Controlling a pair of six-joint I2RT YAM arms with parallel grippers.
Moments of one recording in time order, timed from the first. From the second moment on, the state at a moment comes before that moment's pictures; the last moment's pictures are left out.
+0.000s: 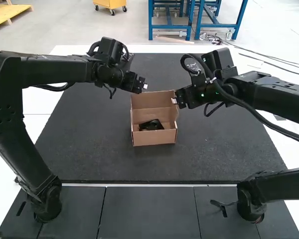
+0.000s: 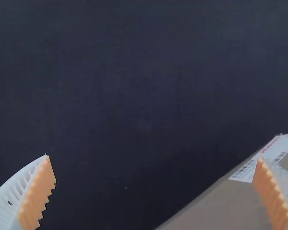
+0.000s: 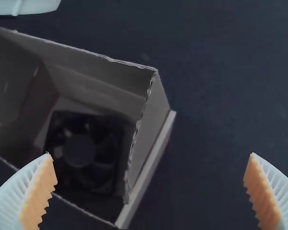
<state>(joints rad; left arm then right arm) -0.45 1.59 1.17 -0.25 0.06 -0.02 0.55 1.14 0.87 -0.39 -0.03 -0.05</state>
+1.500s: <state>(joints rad) -0.59 1.59 0.95 -0.26 0.07 0.02 0.55 1.13 0.91 -0.58 -0.12 -0.07</state>
